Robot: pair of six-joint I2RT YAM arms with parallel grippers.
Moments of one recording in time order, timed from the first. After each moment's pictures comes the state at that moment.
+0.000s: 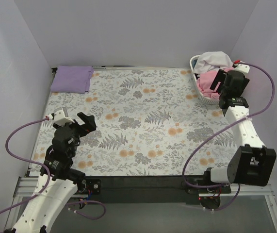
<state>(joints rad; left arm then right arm) -0.35 0.43 0.58 -0.36 -0.36 -0.52 -0.02 1.26 1.06 -0.17 0.33 0.17</state>
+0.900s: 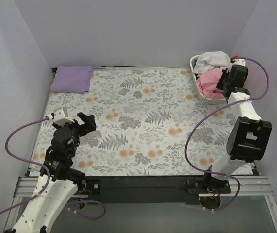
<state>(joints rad) -0.35 0.42 0.58 -0.34 -0.35 -0.49 -0.18 1.68 1.26 -0.08 -0.01 0.12</state>
